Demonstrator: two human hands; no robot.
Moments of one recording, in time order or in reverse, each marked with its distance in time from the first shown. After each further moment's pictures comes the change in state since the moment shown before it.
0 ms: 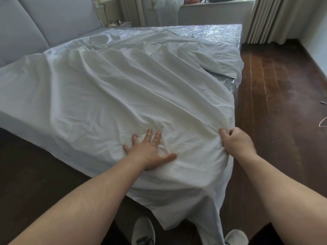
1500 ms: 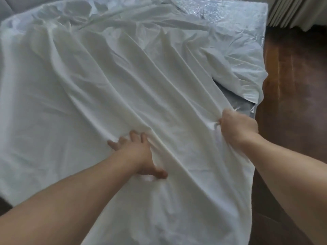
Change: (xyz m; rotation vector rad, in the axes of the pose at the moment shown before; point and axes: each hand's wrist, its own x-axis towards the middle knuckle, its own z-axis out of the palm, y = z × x) left_hand 0.192 0.026 -0.118 0.216 -0.182 -0.143; right_hand 0.255 -0.115 0.007 -0.783 -0.073 -0.235
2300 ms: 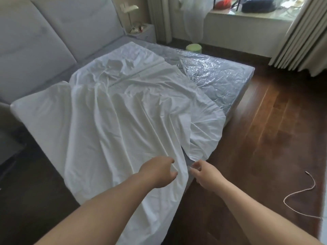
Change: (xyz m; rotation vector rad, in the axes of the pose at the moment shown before) left_hand -0.263 0.208 -0.378 -0.381 0.058 0.161; right_hand -0.028 0.192 -0.358 0.688 -0.597 -0.198
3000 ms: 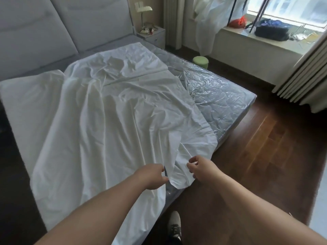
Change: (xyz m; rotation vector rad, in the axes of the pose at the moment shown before) left_hand 0.124 0.041 -0.039 -0.200 -0.120 -0.161; right_hand 0.120 -0.030 -0.140 -0.068 -0.051 -0.026
